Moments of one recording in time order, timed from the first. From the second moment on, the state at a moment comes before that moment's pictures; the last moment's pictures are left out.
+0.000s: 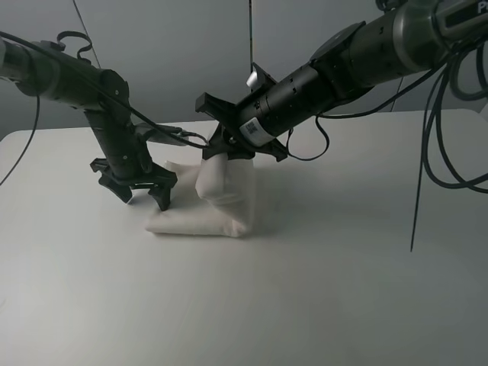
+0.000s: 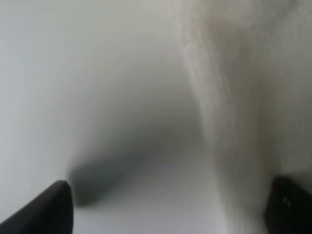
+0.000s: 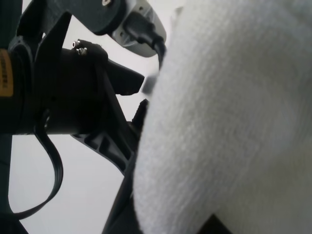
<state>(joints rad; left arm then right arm) -0.31 2.18 -1.40 -0.02 0.86 0.01 0.52 2.00 -1.26 1.19 0.66 -0.47</state>
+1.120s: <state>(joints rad) -0.31 2.05 -1.78 -0.01 1.14 0.09 0.54 2.00 -1.26 1.51 0.65 -0.72</state>
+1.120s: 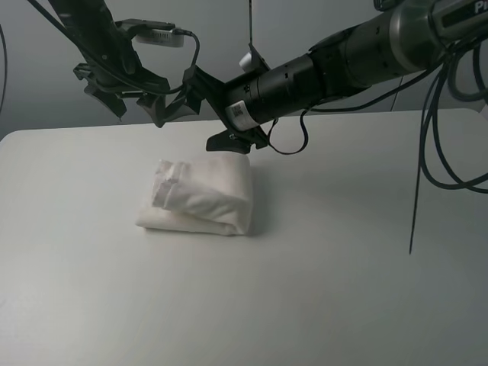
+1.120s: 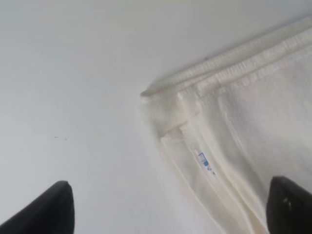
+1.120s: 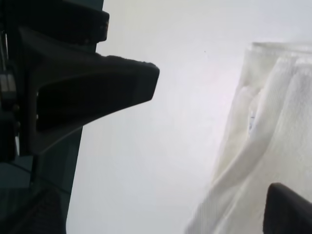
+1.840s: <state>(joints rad) -0.31 1.87 -1.78 0.08 1.21 0.16 0.43 1.83 -1.26 1.10 0.65 -0.75</state>
